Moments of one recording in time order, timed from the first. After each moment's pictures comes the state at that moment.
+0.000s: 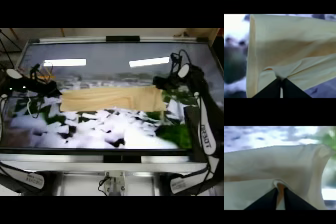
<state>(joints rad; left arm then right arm) 0.17 -1.75 1.54 0.97 -1.22 -1.37 -0.02 -1.71 1.55 -1.34 0.97 1.55</state>
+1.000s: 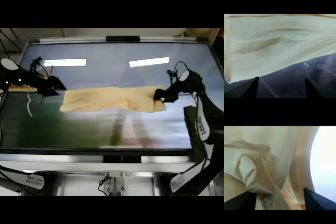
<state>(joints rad) 0.13 -1.66 1.62 0.97 -1.43 -1.42 -0.11 -1.87 1.59 -1.27 1.22 1.40</state>
